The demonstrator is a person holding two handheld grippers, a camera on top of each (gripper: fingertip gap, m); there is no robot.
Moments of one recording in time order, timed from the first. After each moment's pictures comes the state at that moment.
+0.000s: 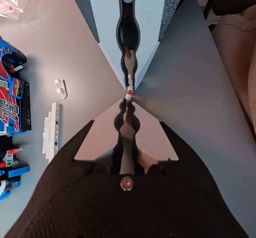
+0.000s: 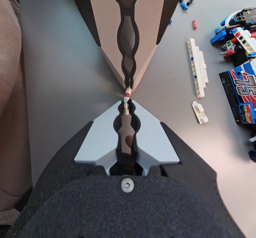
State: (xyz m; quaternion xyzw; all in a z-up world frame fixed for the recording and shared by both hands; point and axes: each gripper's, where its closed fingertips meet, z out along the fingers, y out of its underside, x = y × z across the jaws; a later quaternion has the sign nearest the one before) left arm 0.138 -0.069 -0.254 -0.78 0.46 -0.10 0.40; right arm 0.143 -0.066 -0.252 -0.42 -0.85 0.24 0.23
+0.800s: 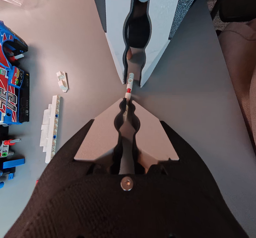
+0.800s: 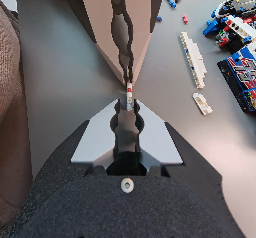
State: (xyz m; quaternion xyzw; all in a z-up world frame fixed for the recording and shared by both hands) left arm 0.133 -0.066 -0.255 -0.81 0.43 -0.11 0.40; right arm 0.146 -0.061 -0.254 -0.45 -0.81 0.28 0.24
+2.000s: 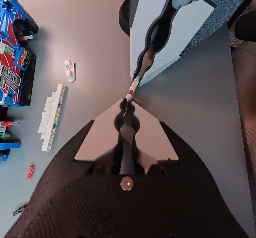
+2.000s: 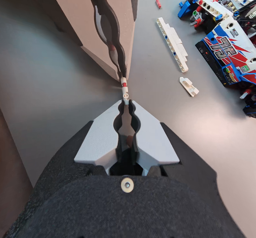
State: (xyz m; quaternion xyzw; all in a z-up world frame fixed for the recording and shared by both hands) left arm 0.128 -0.058 -0.254 -0.84 0.35 -0.10 0.39; right arm 0.144 -0.048 -0.256 -0.53 -0.76 0.22 0.29
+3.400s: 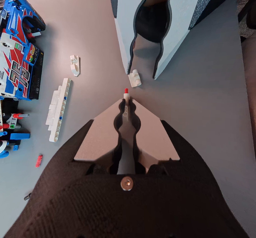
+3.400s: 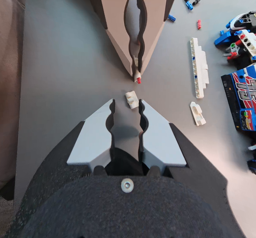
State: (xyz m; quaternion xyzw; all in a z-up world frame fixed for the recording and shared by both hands) left arm 0.116 -0.063 -0.256 -0.84 0.36 -0.08 0.40; right arm 0.145 -0.054 -0.255 -0.38 -0.86 0.26 0.21
